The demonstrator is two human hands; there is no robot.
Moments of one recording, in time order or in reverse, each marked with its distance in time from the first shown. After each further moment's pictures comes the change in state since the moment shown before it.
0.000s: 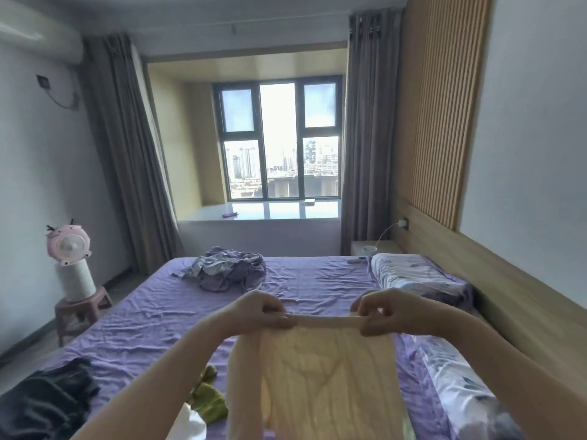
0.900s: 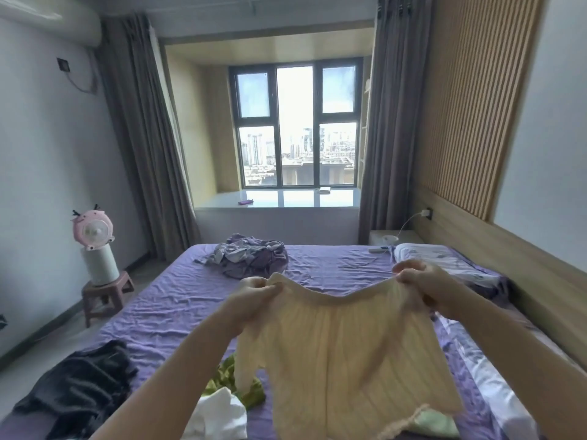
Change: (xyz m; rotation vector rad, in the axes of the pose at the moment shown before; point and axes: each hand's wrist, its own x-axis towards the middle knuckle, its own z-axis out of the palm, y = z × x) left_hand -0.060 -0.066 -0.062 -0.684 0.328 -0.354; right_hand 0.088 -0.025 0.042 0.566 0.521 0.431
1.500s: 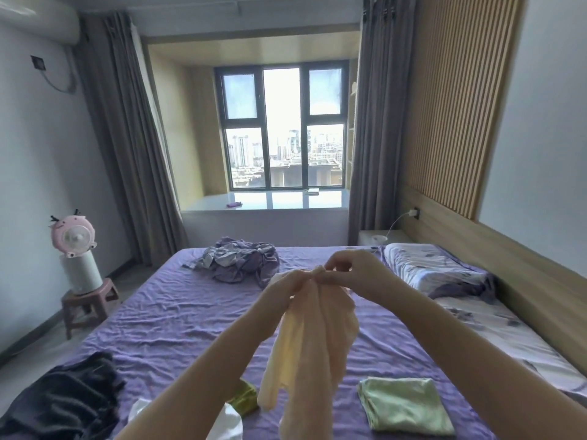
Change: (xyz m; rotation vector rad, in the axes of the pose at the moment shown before) left_hand -0.002 0.032 0.046 -0.242 -0.194 0.142; right_hand -0.023 -0.056 0.094 -0.429 -0.097 -0.532
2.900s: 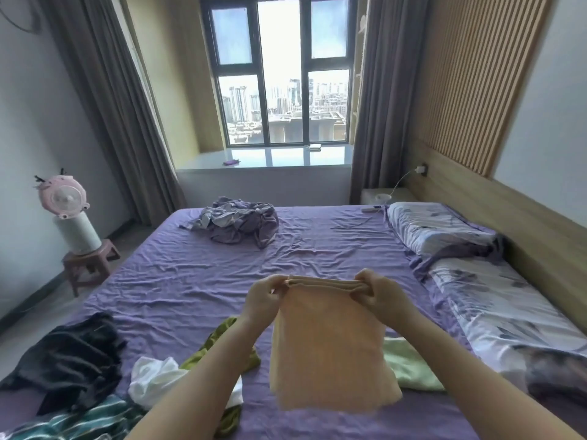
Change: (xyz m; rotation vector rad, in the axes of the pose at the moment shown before) left_hand 0.052 -0.130 -0.047 0.576 0.191 0.116; right_hand -0.013 0.149 0.049 -0.263 0.057 0.210
